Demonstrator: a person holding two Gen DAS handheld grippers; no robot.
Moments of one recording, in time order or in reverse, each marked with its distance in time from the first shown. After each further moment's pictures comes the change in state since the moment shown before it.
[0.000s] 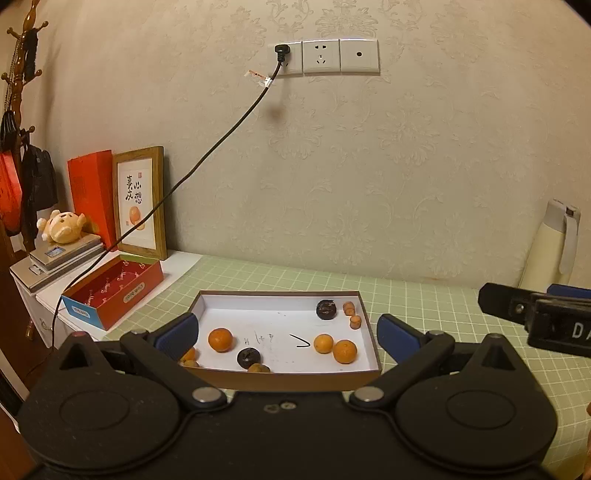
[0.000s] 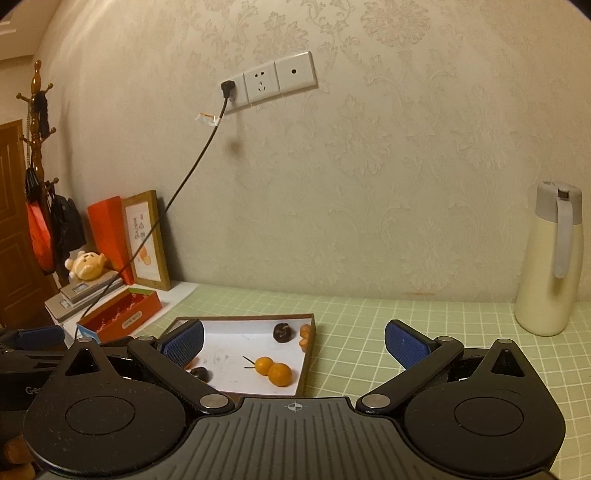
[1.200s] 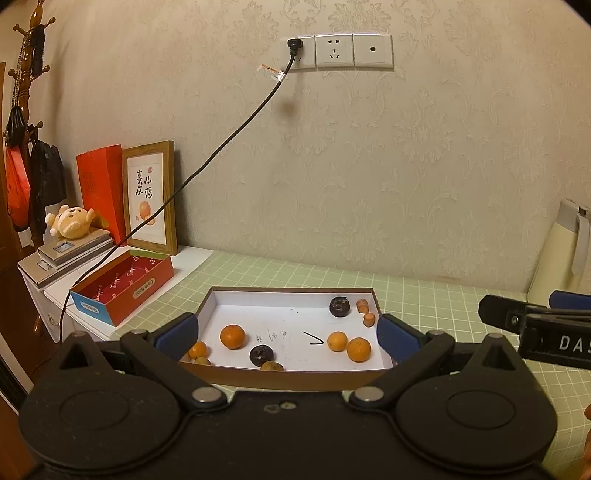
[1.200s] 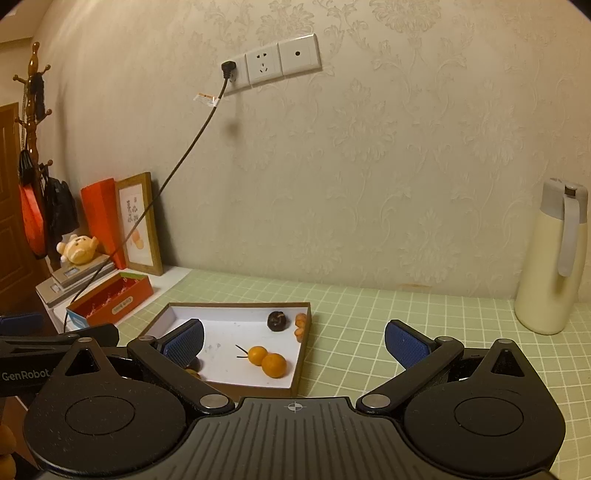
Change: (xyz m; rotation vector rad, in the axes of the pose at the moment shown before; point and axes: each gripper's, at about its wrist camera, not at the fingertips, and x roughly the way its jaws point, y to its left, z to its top) left arm 0.006 0.008 0.002 -0.008 0.013 0.032; right arm 0.016 -0.001 -0.006 -0.027 0.040 -0.016
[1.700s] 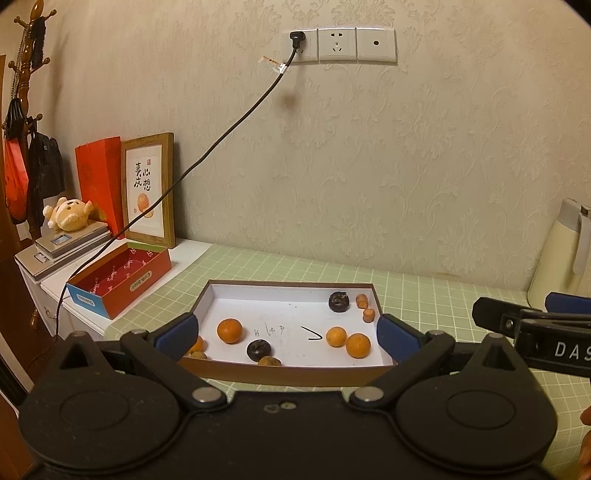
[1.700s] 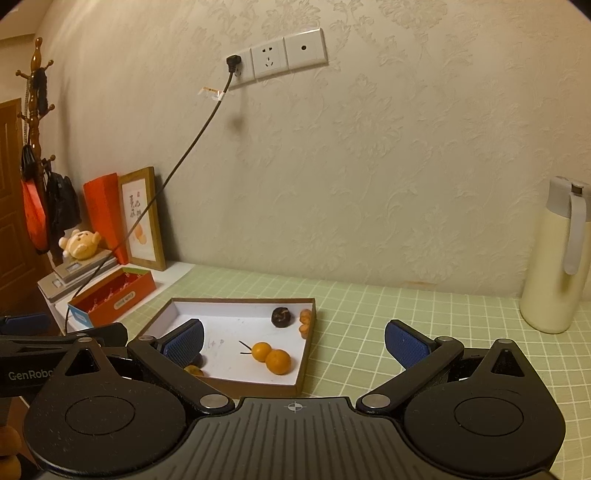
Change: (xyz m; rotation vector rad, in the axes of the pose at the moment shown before) left arm 0.007 0.003 -0.004 -0.010 0.018 -0.010; right arm 0.006 0.006 -0.003 -0.011 0.013 0.007
